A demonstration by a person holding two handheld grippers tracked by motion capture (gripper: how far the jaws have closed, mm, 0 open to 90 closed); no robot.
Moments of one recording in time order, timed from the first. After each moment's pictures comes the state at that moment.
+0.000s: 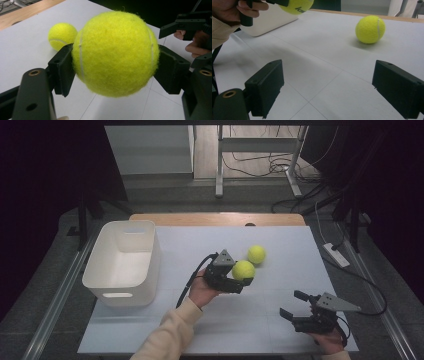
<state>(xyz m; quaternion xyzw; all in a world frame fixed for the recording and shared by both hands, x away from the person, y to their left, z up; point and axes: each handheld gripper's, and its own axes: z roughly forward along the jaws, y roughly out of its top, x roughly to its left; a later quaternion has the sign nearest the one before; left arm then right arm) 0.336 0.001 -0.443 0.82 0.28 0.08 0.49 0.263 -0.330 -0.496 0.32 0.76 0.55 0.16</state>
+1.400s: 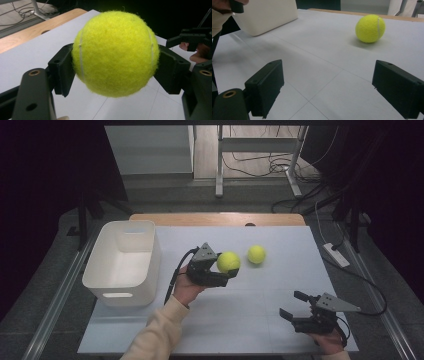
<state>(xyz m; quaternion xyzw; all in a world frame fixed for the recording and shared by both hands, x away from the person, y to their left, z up) 0.327 0.047 -0.422 0.79 0.30 0.12 0.52 0.262 -0.330 -0.497 0.32 0.76 0.55 0.16</state>
